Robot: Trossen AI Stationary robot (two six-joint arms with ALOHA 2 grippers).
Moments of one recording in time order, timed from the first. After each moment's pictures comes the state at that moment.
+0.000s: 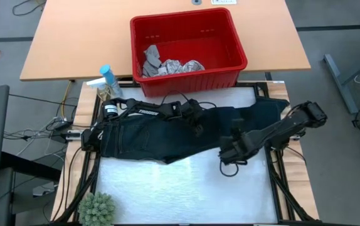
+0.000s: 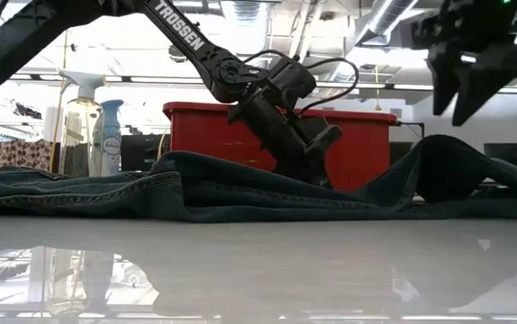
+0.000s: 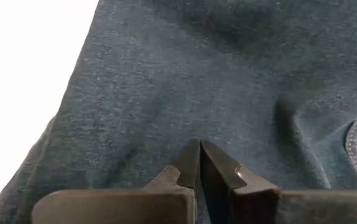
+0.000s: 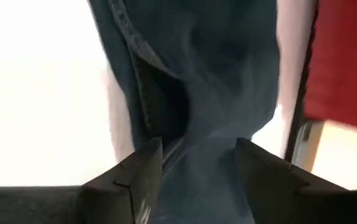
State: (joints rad) left arm 0.25 2.21 1.50 -0.01 0.08 -0.25; right arm 0.40 1.48 1.14 -1.39 0.55 0.37
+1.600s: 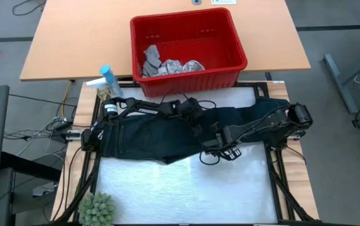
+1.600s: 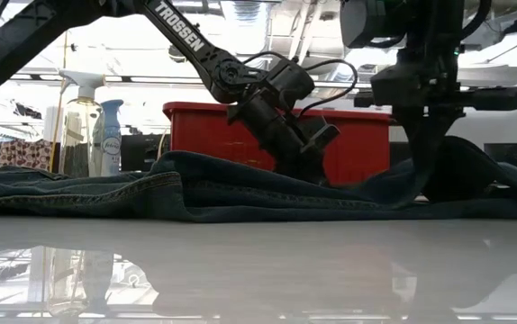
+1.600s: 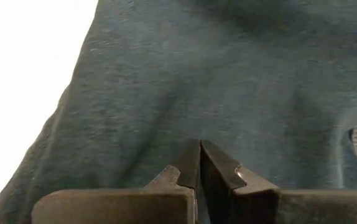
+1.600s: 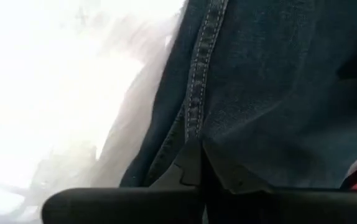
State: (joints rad) left arm 0.27 2.21 1.50 -0.02 0.13 -0.22; right arm 0.19 1.65 1.14 -1.16 0.32 -0.37
